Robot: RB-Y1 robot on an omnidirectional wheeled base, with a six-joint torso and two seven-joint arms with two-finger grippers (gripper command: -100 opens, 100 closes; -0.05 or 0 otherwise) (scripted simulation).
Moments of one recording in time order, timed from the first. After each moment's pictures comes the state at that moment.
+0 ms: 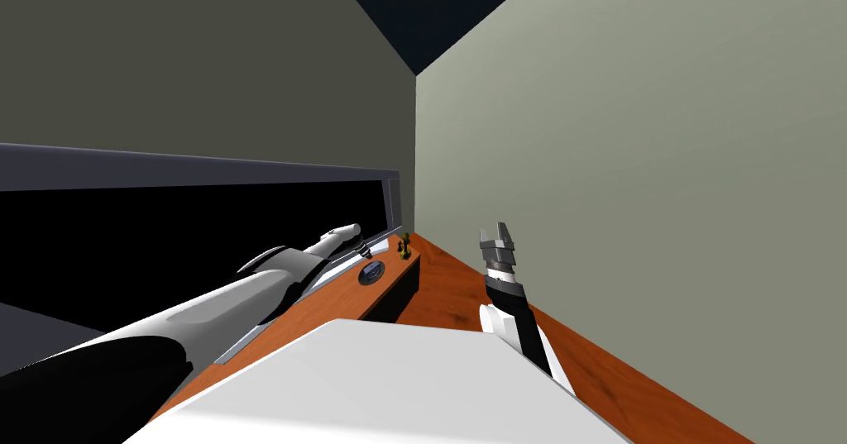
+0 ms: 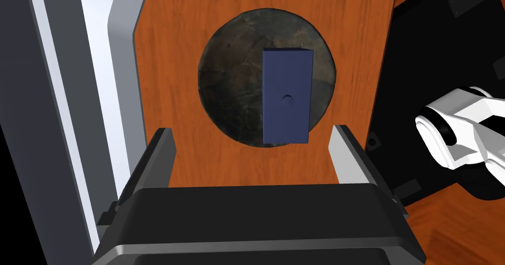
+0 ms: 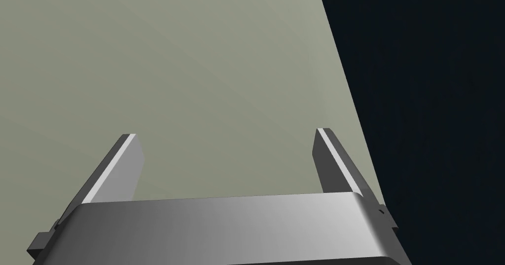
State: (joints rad) left arm -0.79 0.63 -0.12 -0.49 0.87 1.16 0.61; right arm 0.46 0.01 0.00 -2.31 0.03 -0.38 -0.08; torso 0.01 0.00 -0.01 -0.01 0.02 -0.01
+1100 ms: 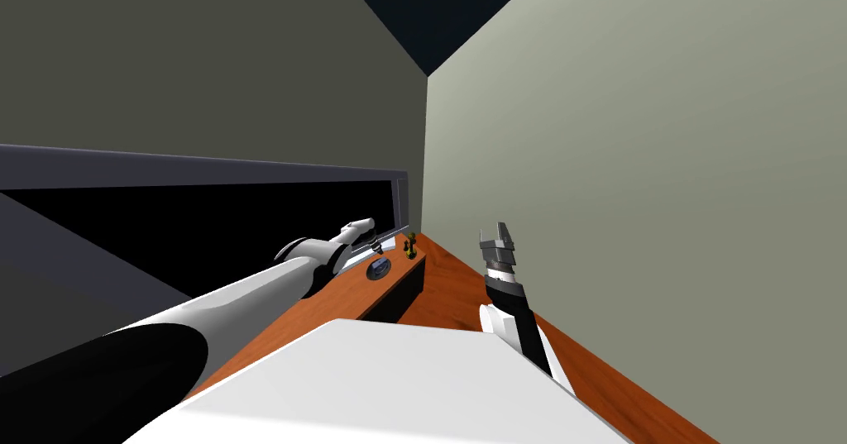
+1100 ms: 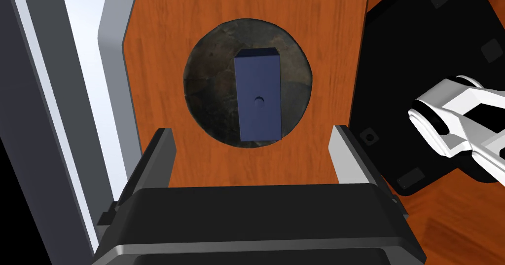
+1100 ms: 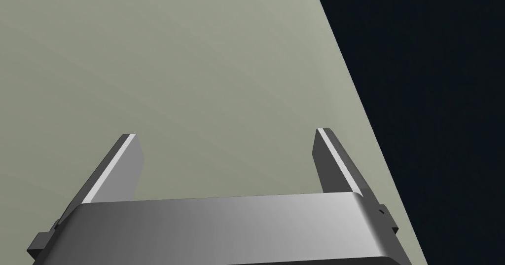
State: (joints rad) left arm -0.96 0.47 0.11 -0.38 0.54 1.22 0.55; right arm 0.46 0.01 0.00 -2.31 0.03 -0.38 -0.08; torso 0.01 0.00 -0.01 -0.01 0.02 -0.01
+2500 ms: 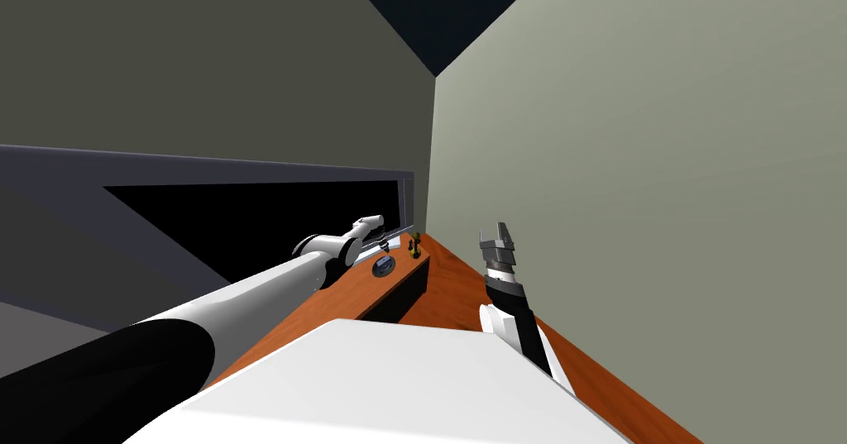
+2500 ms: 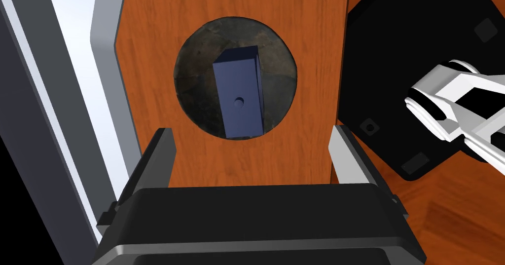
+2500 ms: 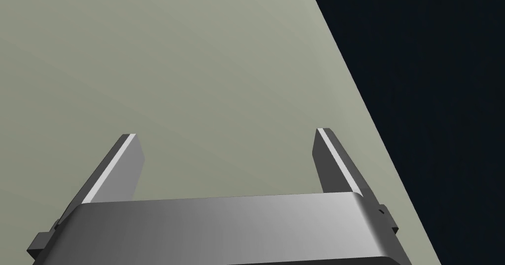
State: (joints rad) left arm -1.05 0.37 0.25 -0.36 0.33 1.28 0.53; right arm 0.46 0.01 0.00 -2.31 0.03 -0.38 -0.08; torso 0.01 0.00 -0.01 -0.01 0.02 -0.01
